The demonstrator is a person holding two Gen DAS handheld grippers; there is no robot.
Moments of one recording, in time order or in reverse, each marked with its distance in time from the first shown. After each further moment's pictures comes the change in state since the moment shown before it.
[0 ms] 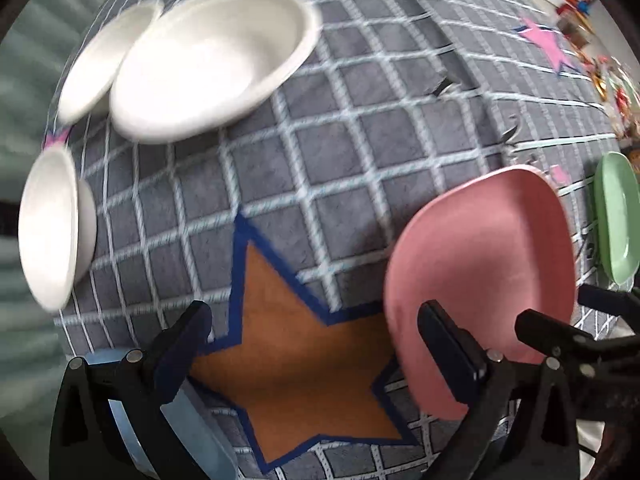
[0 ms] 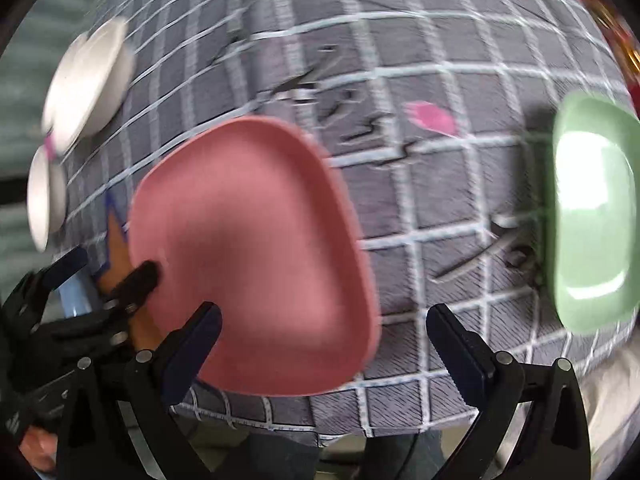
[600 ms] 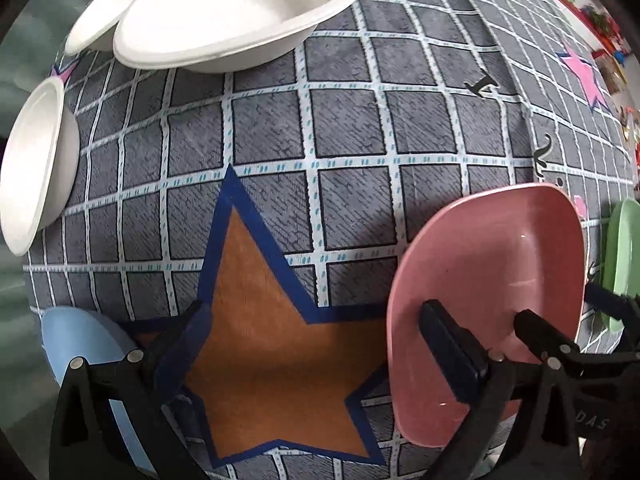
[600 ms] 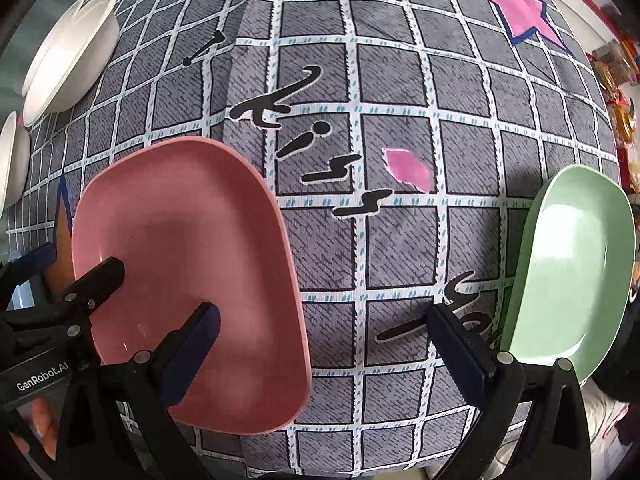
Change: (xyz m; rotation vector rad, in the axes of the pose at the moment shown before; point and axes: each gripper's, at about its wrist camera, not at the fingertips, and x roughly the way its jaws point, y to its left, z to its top) left arm 0.032 0.023 -0.008 -0.219 0.078 -0.033; right arm 0.000 0.007 0.012 -0.208 -0.048 -0.163
